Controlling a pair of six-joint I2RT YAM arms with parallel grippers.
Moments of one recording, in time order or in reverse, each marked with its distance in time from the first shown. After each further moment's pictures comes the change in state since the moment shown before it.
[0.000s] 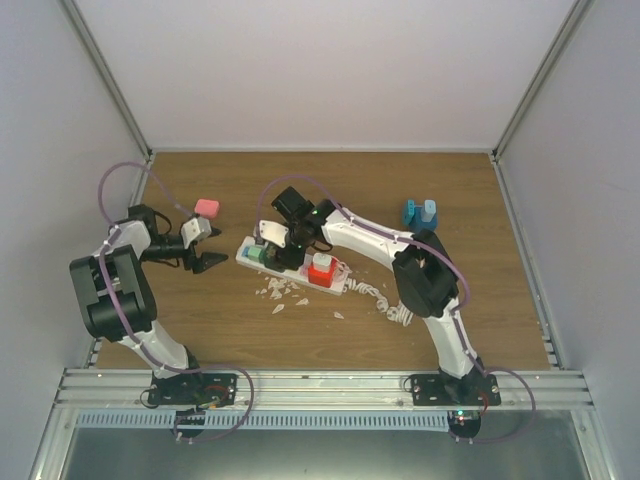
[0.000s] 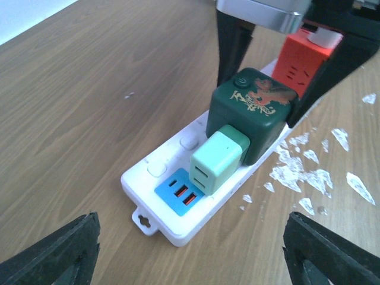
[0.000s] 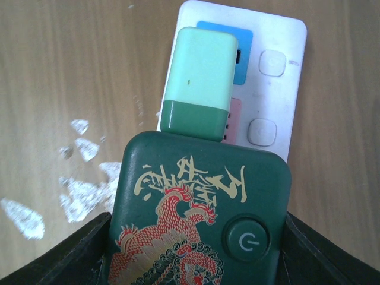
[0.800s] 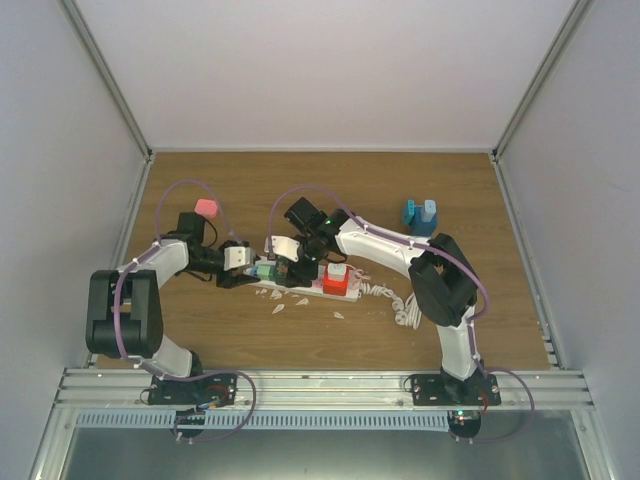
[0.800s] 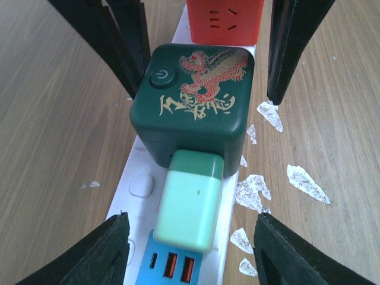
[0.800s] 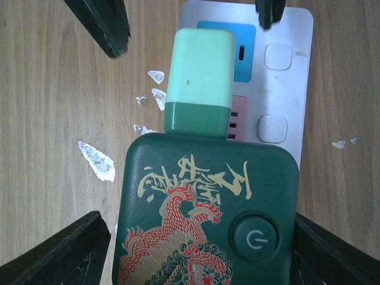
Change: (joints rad) left arm -0.328 -0.154 -0.242 0.242 -0.163 -0.013; right arm 0.002 -0.161 -0.245 0.019 -0.102 -0.074
